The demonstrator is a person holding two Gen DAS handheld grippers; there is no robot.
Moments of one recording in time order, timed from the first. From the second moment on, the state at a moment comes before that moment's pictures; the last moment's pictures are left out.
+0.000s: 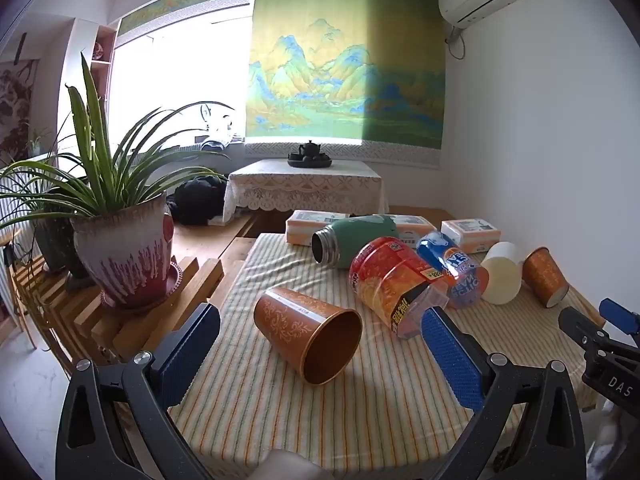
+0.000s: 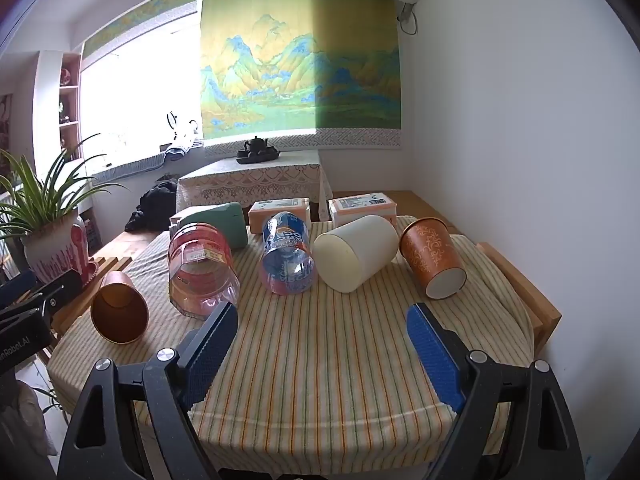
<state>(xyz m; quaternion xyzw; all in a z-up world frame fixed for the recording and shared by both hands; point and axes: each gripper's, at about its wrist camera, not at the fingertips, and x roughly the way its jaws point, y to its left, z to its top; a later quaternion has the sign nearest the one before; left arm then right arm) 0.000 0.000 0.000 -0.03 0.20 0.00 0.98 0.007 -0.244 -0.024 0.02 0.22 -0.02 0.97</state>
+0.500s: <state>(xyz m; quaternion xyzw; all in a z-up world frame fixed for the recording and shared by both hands) 0.001 0.004 -0.003 -0.03 0.20 0.01 0.98 0.007 -0.240 -0.025 0.02 0.22 -0.02 0.97</state>
